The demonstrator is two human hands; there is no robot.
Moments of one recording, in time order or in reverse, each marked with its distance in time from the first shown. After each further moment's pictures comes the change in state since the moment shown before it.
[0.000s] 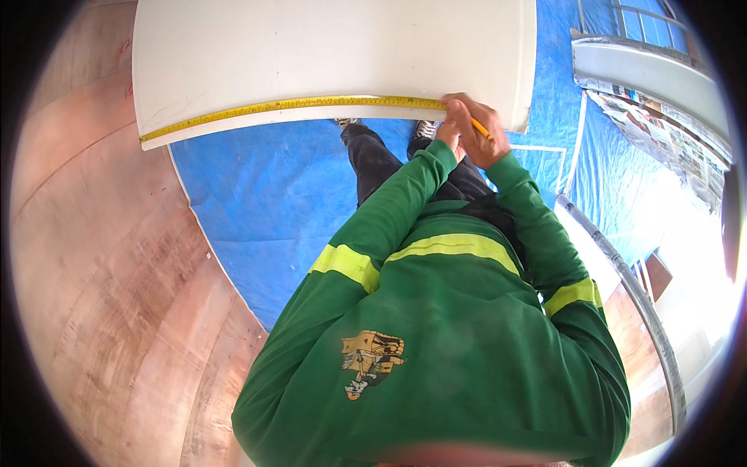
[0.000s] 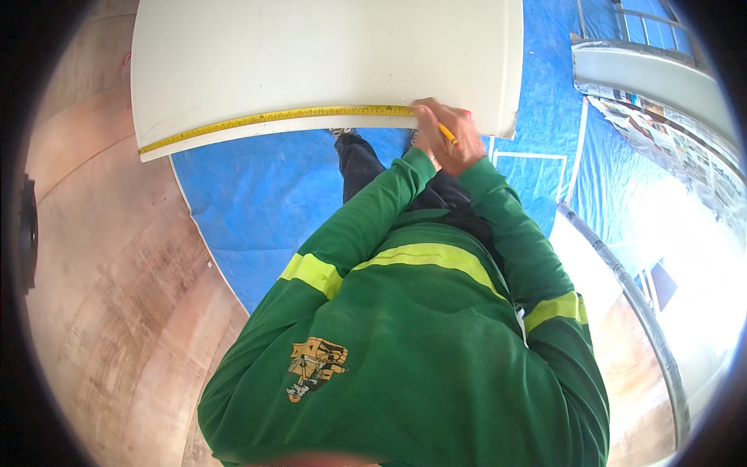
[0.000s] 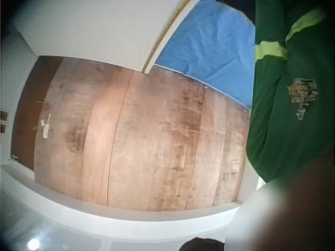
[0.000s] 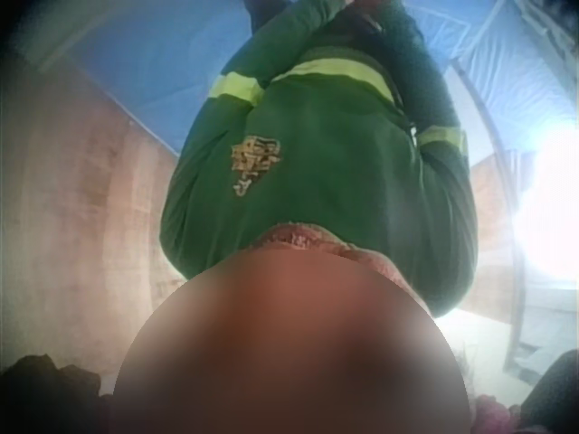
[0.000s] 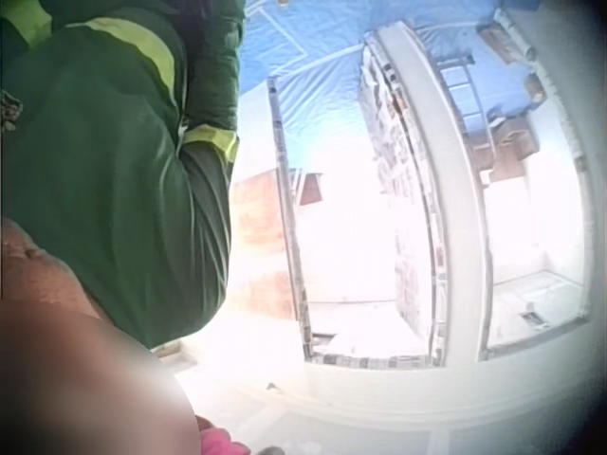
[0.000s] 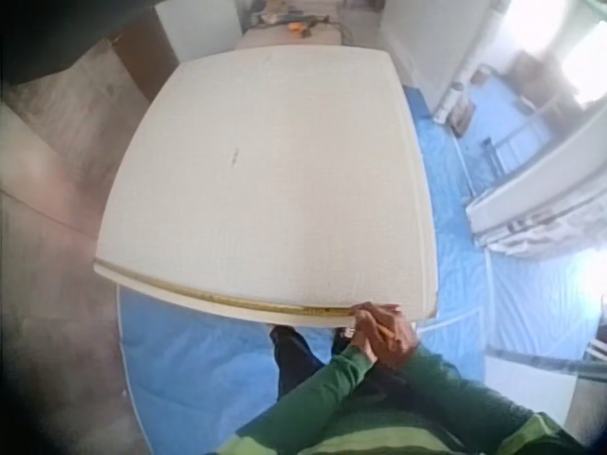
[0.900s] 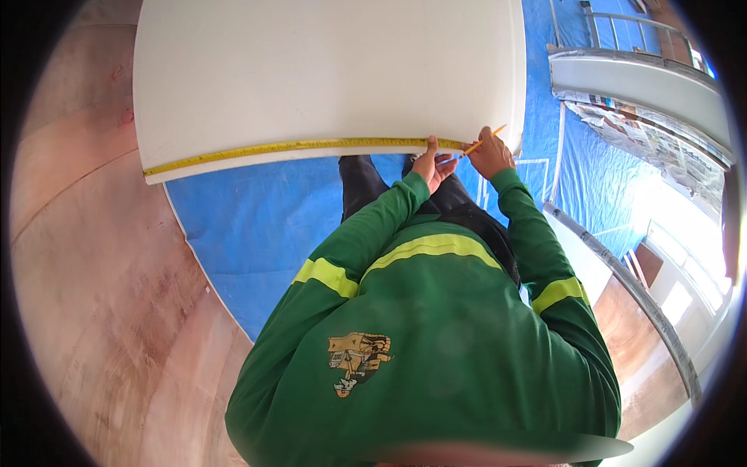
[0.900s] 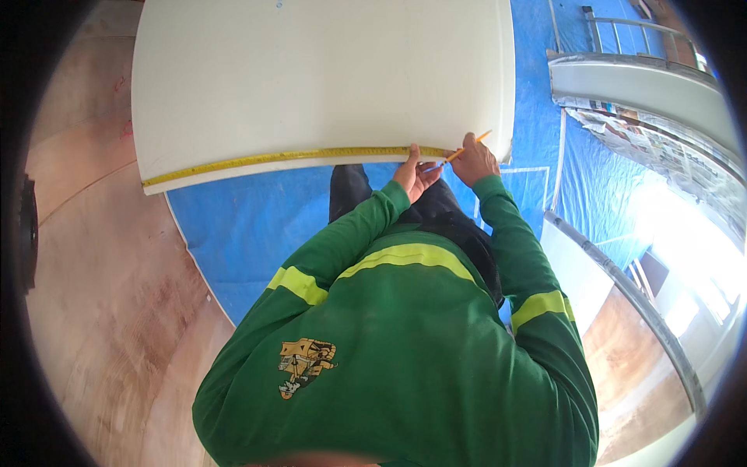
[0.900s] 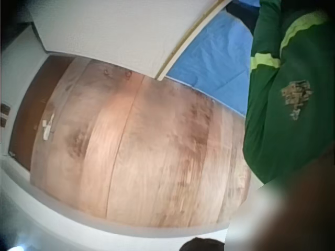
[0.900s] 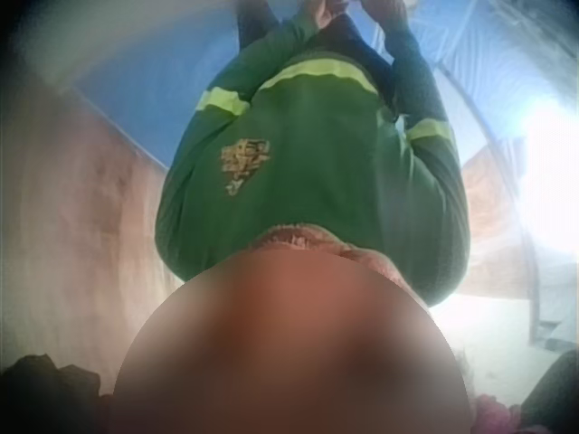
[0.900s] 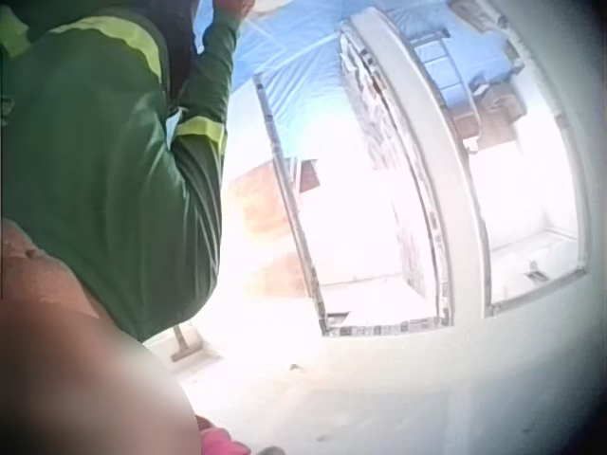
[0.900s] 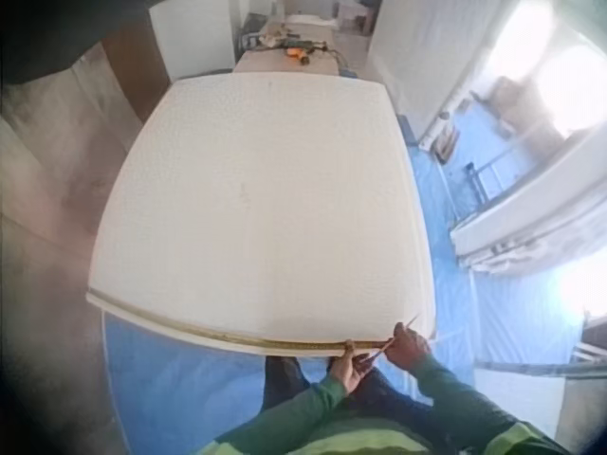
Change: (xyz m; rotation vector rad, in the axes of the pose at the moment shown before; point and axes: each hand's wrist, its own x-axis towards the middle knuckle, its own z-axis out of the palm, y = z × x) left_hand -0.043 0.083 -0.026 0.172 0.017 -0.190; right_hand 0.014 0.044 0.004 -0.609 0.051 0.483
